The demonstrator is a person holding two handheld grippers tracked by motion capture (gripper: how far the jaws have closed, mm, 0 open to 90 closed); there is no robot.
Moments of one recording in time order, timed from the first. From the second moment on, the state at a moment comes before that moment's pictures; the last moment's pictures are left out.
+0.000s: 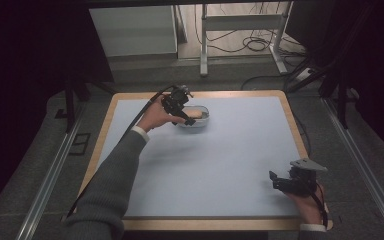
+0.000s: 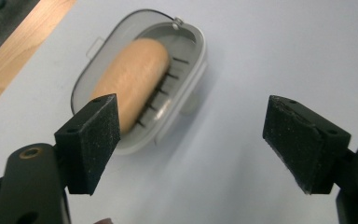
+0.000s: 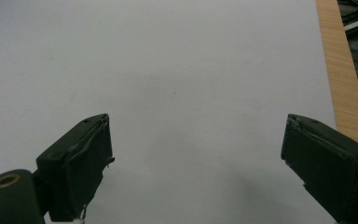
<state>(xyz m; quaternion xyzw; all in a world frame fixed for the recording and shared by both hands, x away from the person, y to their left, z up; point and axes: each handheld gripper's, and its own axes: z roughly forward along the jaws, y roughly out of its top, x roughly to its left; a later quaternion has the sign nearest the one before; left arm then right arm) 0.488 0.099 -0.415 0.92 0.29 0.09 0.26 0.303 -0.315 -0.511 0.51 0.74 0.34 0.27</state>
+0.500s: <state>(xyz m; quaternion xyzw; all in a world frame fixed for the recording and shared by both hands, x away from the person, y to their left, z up) 0.387 0.155 -0.430 0.89 0.32 0.11 0.32 0.304 -0.304 -0.510 0.50 0.75 0.34 0.27</state>
